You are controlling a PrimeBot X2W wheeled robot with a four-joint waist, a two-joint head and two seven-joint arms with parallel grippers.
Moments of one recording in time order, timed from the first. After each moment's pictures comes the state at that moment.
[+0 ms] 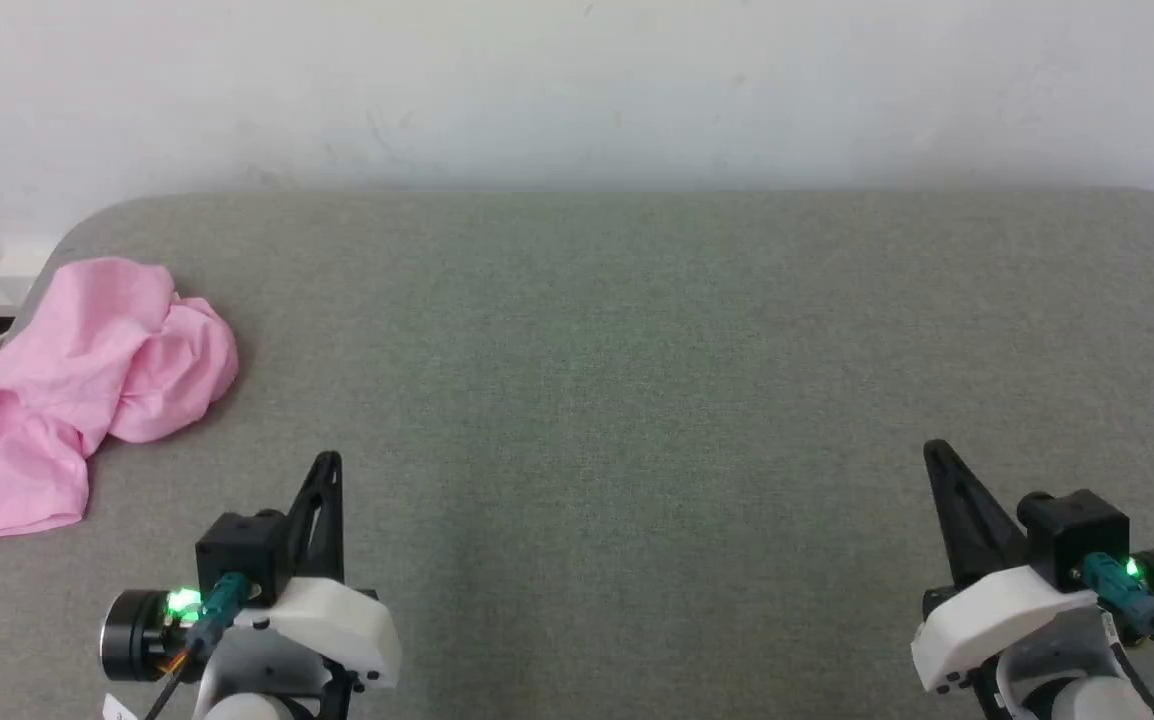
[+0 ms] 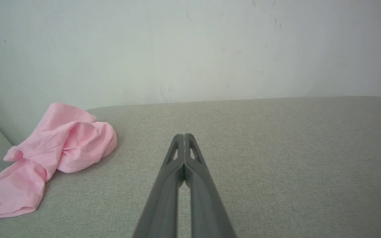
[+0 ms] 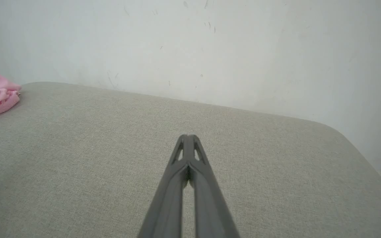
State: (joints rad) left arm -0.01 0.05 0.00 0.00 -0.01 -0.01 0.00; right arm 0.01 -0.05 0.00 0.00 0.01 0.13 0.00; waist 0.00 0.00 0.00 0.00
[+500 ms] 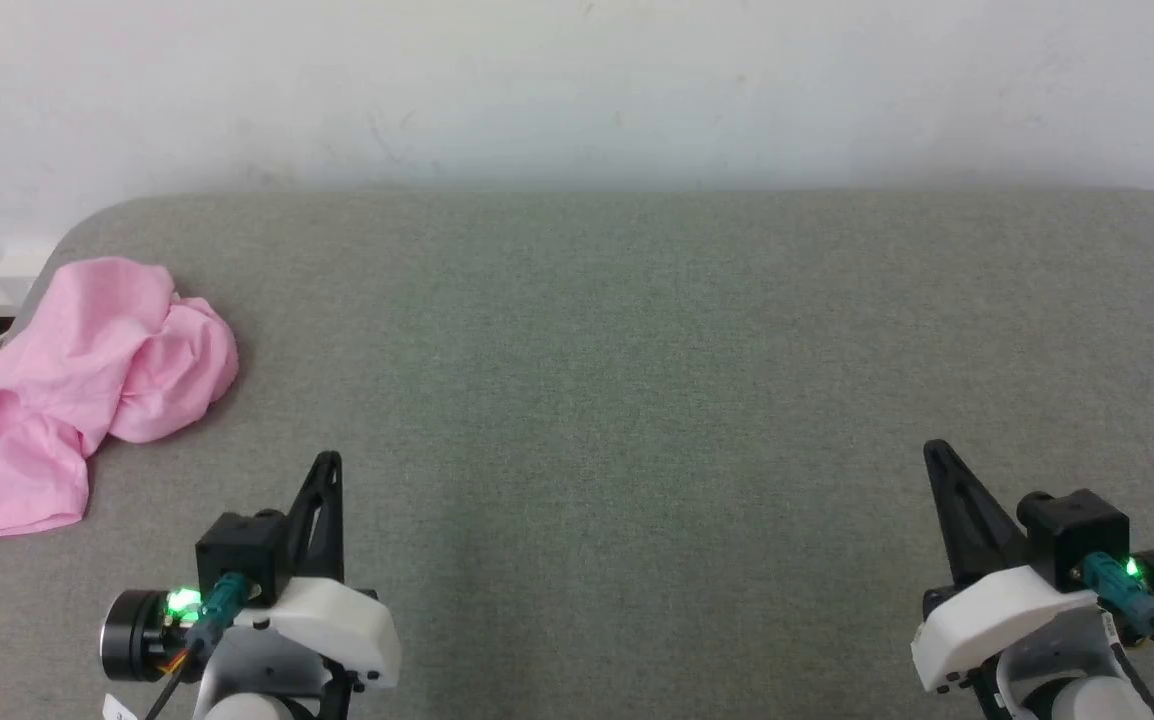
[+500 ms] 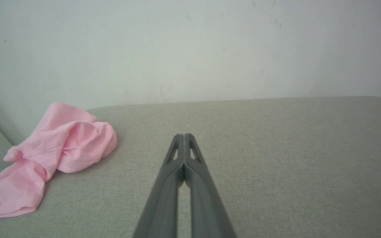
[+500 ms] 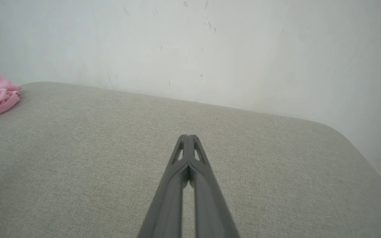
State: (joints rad) left arm -0.01 0.05 0.00 0.00 -0.01 -0.01 0.00; right arm 0.01 -0.05 0.00 0.00 0.01 0.13 0.00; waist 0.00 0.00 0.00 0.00
